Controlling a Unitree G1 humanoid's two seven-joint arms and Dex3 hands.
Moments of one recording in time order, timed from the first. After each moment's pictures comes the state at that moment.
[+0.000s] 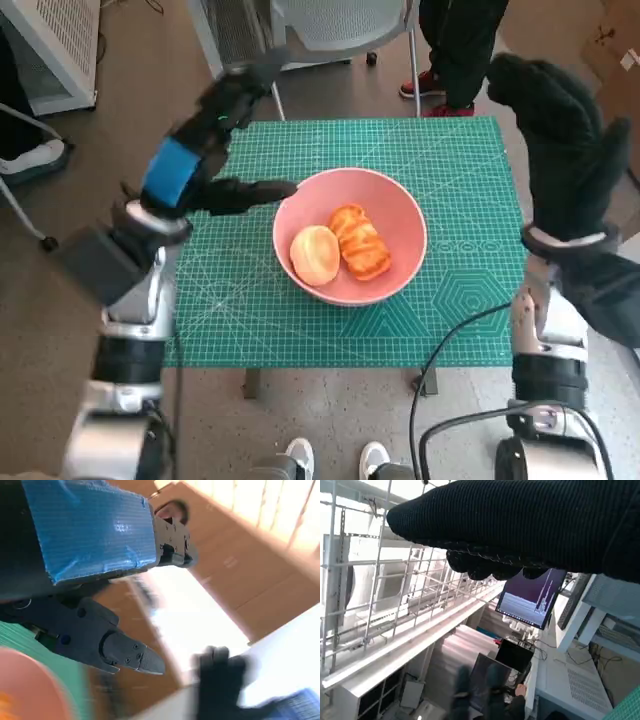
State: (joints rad) left arm -0.64 0.26 0.06 0.29 -0.29 -0.45 -0.41; right arm -0.75 -0.22 -0.19 0.51 0.28 -0.68 0.40
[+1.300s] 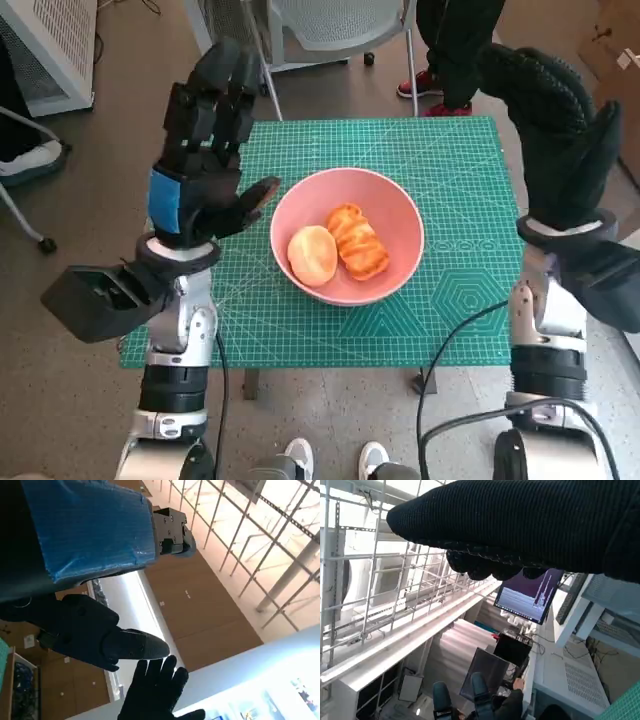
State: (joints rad) left arm -0.59 0.08 0.14 0.26 -0.36 -0.49 -0.39; right arm -0.77 -0.22 -0.19 0.52 0.29 -0.65 0.43
